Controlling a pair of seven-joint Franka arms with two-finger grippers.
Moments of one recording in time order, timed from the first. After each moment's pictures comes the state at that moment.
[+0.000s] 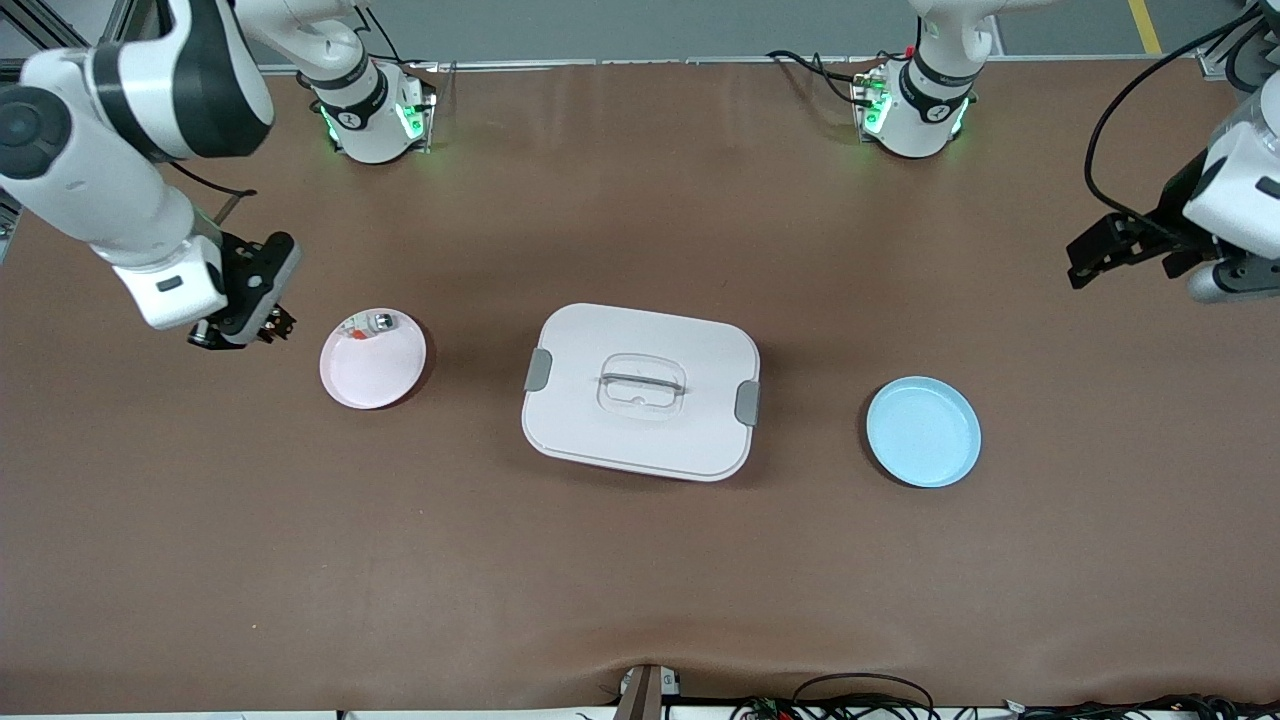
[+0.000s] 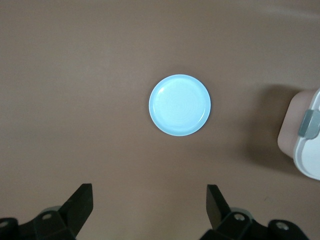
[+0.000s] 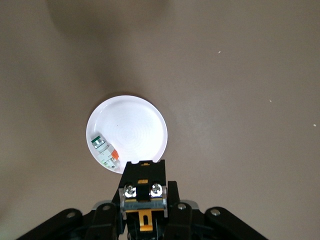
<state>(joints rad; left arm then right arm) 0.09 0.01 -0.21 -1.52 0.07 1.55 -0.19 0.23 -0.05 -0.10 -2.06 -0.06 2.03 -1.10</state>
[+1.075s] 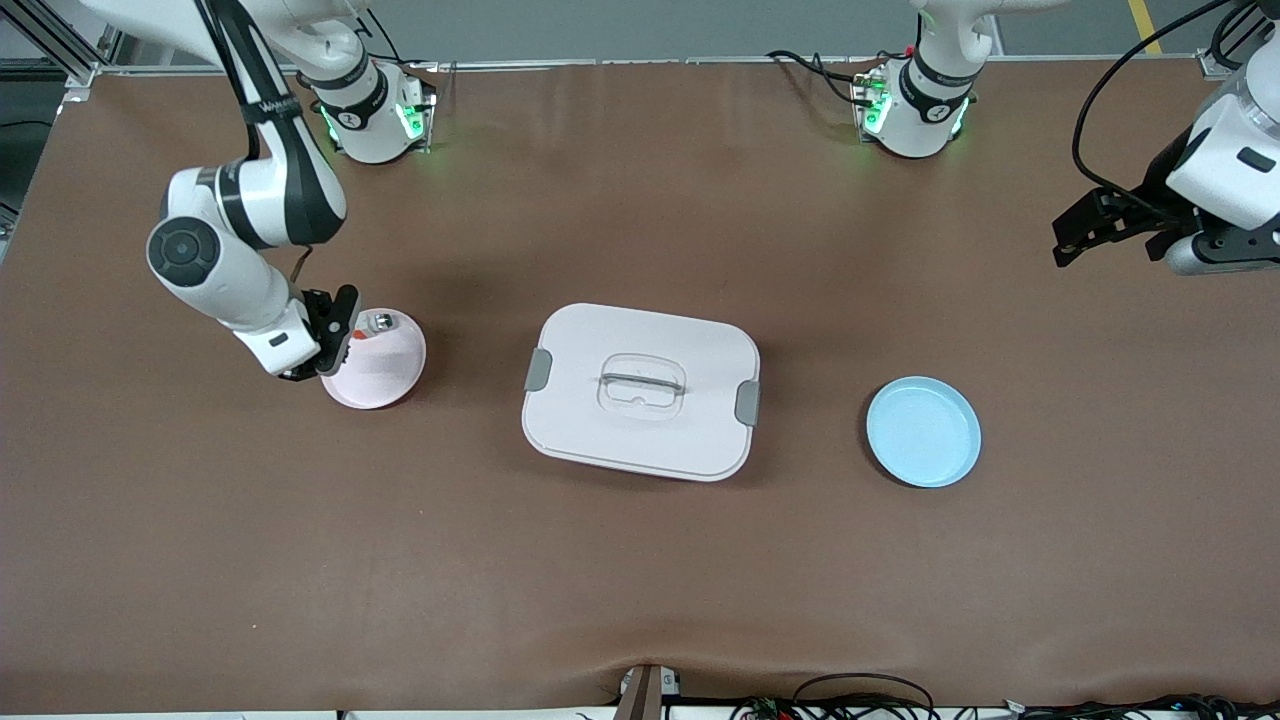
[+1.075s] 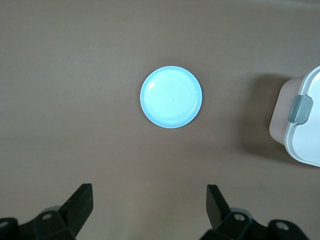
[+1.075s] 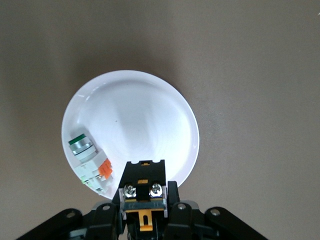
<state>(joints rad) 0.02 -0.04 -0.15 -1.59 0.02 1.57 -0.17 0.20 0.17 -0.10 -2.24 -0.08 2.34 -1.22</state>
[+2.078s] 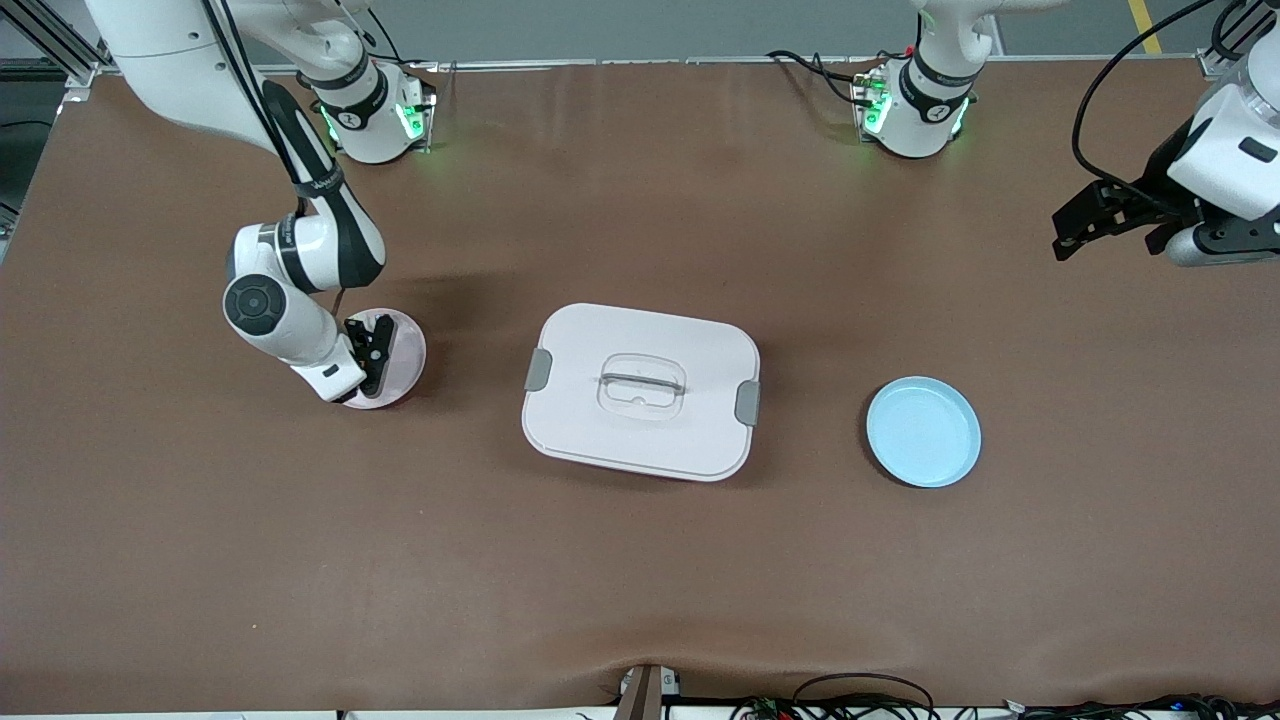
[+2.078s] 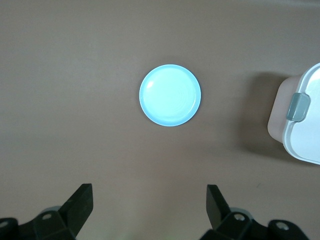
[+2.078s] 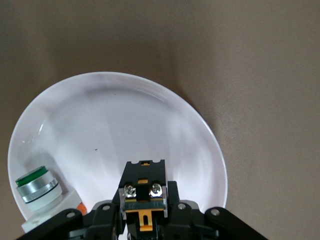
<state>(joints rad) 0.02 -0.05 -0.15 -1.60 0.01 1.56 -0.17 0.20 0.37 -0.08 -2.24 -0.08 2.50 -1.24</state>
